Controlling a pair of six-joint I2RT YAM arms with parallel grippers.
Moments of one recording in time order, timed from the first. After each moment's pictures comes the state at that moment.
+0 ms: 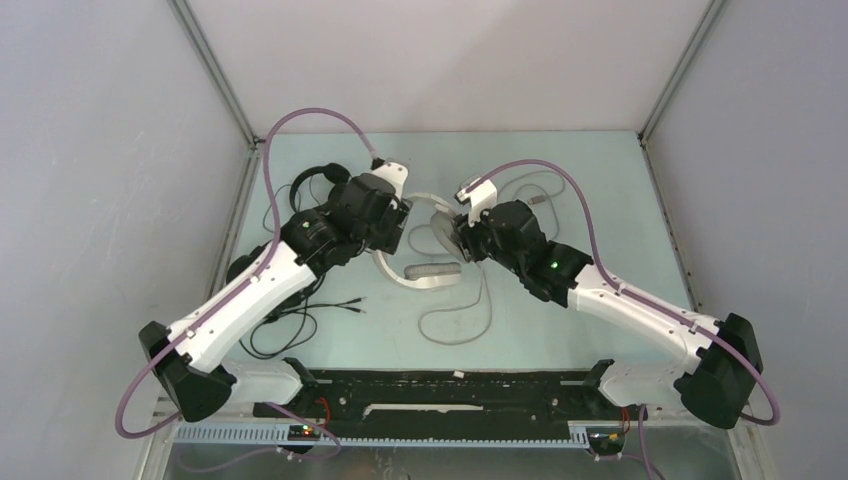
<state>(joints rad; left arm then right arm) -0.75 1.25 1.33 -0.83 -0.40 -0.15 0.85 1.24 0.99 -0.15 0.16 0.05</state>
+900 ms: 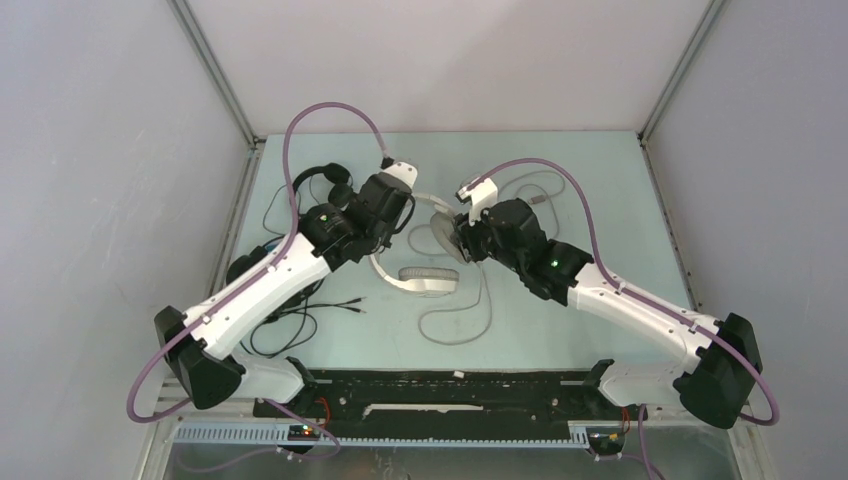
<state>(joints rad) -0.80 1.33 1.39 -0.87 -0.54 -0.13 0.84 1.25 1.00 -0.17 0.15 0.09</state>
